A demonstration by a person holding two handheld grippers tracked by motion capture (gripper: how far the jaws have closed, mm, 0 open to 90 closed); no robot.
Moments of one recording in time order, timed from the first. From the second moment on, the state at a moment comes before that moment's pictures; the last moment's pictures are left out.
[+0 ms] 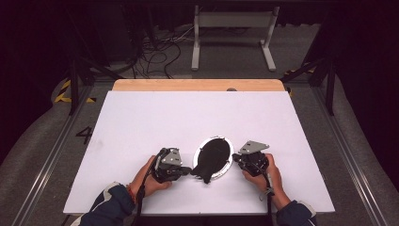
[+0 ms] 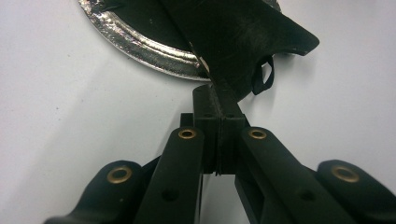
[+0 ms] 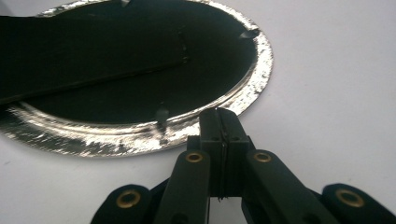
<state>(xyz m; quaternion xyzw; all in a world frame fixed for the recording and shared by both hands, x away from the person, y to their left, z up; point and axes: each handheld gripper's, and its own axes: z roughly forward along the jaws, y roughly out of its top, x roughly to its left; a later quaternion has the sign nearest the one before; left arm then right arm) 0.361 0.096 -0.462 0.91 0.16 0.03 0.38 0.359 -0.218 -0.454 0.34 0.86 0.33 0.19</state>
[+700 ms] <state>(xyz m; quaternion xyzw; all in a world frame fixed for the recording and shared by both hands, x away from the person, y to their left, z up) 0.349 0.088 -0.463 0.91 0.17 0.04 0.38 0.348 -0.202 -0.457 0.34 0.86 0.36 0.17</state>
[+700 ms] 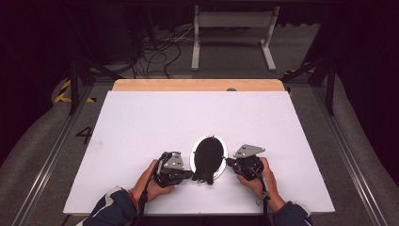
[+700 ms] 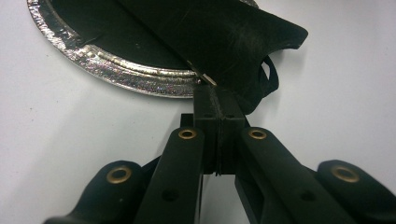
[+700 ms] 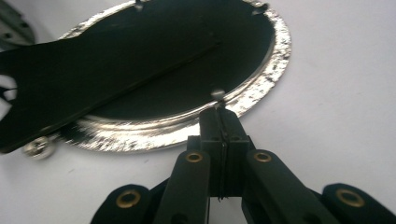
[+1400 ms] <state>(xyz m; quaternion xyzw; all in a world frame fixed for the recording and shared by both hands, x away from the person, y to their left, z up) 0.355 0.083 -0.463 0.90 0.18 0.04 0.38 0.355 -0.194 -0.459 0.36 0.84 0.36 0.17</state>
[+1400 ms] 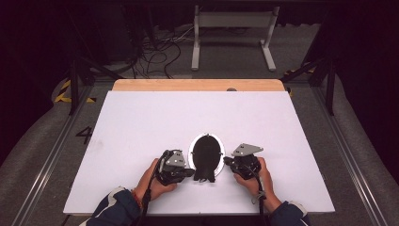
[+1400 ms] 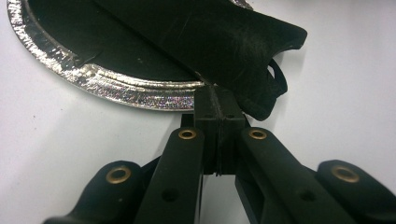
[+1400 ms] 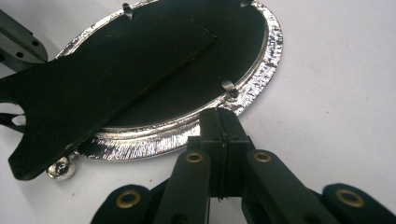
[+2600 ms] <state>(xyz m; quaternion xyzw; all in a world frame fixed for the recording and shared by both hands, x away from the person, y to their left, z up) 0.334 0.164 -0.442 0.87 0.22 0.16 0.41 0.334 -0.223 -0.440 0.31 0.85 0.39 0.18</state>
